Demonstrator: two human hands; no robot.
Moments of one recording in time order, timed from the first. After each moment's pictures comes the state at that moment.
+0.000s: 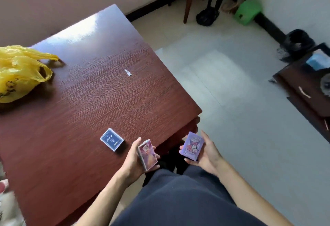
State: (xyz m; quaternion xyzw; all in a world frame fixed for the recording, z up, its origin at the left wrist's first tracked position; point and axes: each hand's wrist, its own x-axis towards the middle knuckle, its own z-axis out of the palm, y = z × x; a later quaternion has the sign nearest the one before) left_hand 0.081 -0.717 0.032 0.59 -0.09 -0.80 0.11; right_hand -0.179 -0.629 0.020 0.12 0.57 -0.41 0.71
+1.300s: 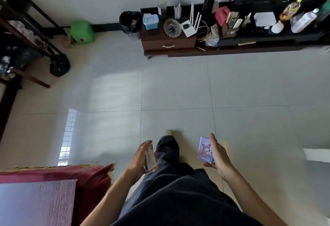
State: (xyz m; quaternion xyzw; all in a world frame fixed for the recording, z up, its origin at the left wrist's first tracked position) left_hand -0.390 -0.513 0.040 0.46 -0.48 -0.69 -0.29; right_hand -0.444 -0.227 0.021 0.38 0.68 -0.53 0.33
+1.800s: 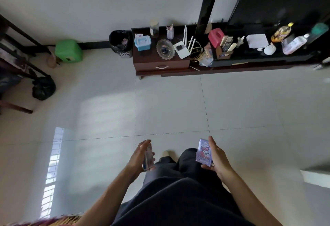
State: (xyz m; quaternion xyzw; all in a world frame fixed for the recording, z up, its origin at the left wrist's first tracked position) left_hand -0.638 -0.561 0.029 0.44 -0.54 -0.65 -0.31; right_hand -0.670 -0.272 0.042 0.40 0.66 -0.54 0.33
